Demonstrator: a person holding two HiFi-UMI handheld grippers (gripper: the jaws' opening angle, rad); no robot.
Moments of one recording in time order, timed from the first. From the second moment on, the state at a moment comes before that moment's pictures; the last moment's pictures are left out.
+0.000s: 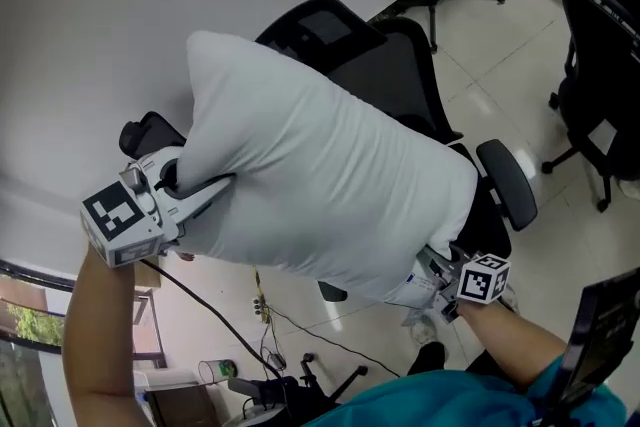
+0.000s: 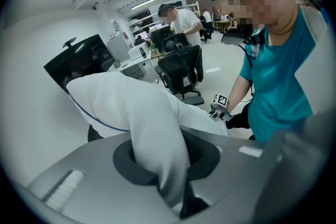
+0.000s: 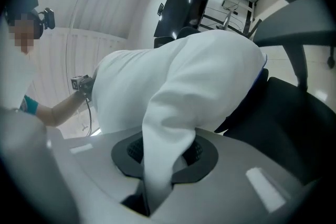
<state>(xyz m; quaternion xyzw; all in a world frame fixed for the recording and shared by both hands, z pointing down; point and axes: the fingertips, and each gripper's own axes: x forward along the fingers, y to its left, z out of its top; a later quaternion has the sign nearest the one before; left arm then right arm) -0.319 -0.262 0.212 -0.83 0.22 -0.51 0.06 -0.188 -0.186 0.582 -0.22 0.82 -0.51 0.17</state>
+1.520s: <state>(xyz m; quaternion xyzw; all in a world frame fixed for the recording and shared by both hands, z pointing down) -0.309 -0.398 0.461 -0.69 0.07 -0.67 0.27 -0.280 -0.264 0.870 -0.33 0.69 -0.62 0.16</state>
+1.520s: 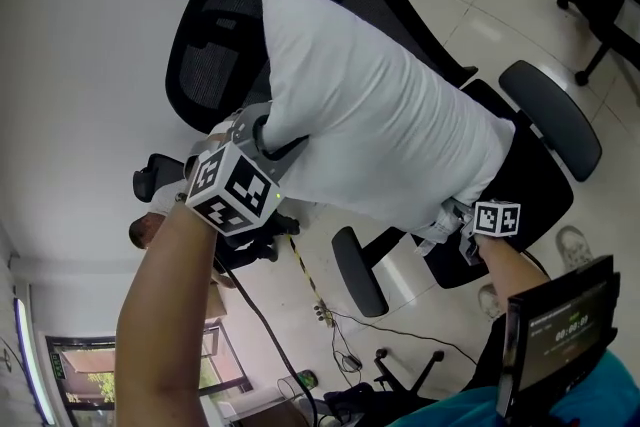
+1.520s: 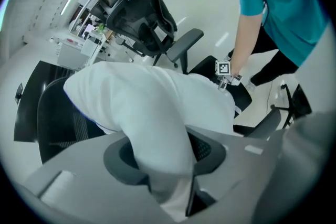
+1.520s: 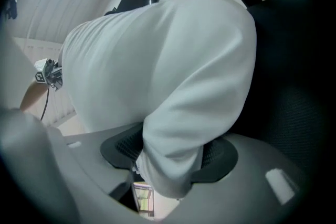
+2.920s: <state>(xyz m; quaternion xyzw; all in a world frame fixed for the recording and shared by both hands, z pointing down) -0.311 -0.242 0.296 -0.86 0.42 -0.28 0.05 -0.116 -0.194 0.566 -0.16 0.91 -0.38 0.04</state>
